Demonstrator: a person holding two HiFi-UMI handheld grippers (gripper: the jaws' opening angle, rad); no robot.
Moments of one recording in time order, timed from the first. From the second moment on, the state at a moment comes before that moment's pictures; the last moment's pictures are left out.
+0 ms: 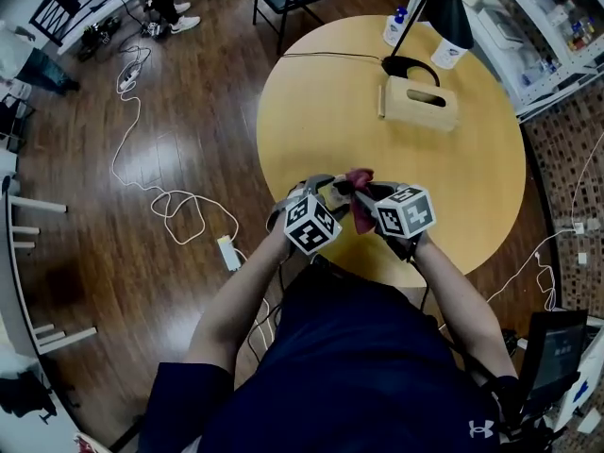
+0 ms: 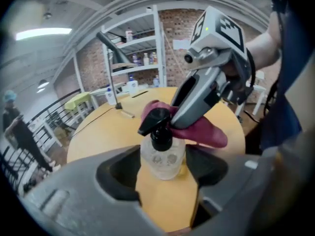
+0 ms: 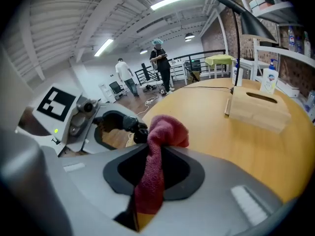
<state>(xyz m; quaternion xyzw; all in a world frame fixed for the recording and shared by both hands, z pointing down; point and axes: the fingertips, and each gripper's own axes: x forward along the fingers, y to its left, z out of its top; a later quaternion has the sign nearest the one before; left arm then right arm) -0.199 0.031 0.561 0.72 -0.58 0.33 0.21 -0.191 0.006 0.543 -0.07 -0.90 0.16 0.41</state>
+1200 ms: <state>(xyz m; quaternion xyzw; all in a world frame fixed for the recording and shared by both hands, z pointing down) -0.119 0.026 0.566 0.78 -0.46 0.39 0.17 -0.143 -0.026 0.541 -0.07 -0.88 0.19 0.42</state>
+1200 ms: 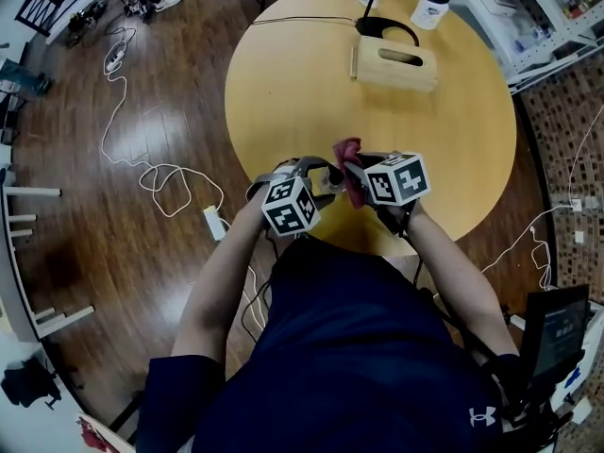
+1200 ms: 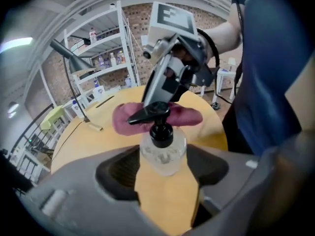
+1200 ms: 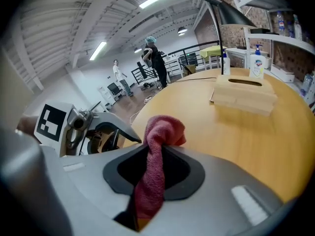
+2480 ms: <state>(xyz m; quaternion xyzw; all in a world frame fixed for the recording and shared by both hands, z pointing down) -0.112 0.018 0.593 0.75 -0.52 0.34 0.24 -0.138 -0.027 0.579 -0.12 -0.87 0.19 0.45</state>
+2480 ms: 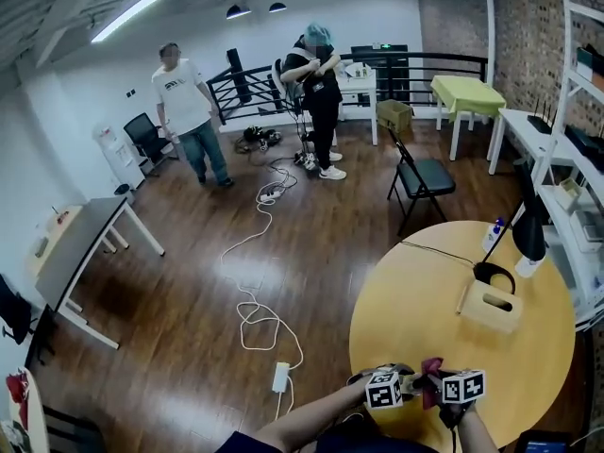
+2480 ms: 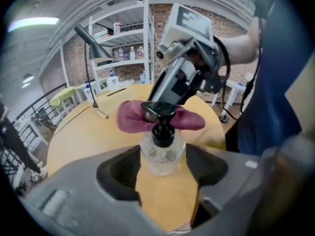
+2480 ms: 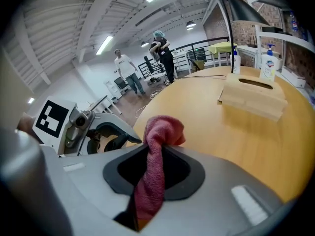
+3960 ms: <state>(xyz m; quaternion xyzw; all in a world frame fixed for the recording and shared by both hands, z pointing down) -0.108 0.019 0.578 0.75 -0.51 0.33 0.25 -0.117 -0.022 0.564 -0.11 -0.87 0.25 0.42</state>
